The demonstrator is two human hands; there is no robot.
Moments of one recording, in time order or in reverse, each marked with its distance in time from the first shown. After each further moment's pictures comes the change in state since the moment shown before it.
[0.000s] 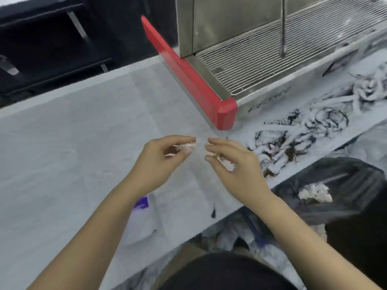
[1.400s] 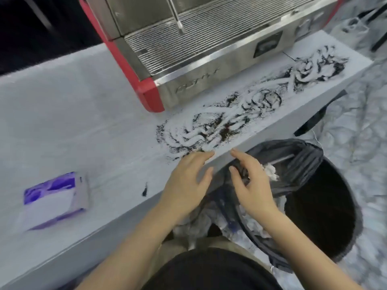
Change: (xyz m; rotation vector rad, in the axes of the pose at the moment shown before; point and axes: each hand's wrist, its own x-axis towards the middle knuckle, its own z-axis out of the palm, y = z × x) left_hand -0.046 0.033 0.232 0.353 -0.071 0.130; right_hand -0.128 0.109 -0.145 -0.059 0.024 0.281
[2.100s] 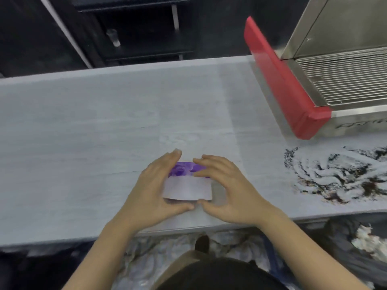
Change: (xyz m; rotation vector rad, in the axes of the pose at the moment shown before) left_hand -0.177 -0.184 -0.224 0.140 0.293 -0.244; right_hand 0.031 -0.197 0.230 0.025 -0.647 -0.762
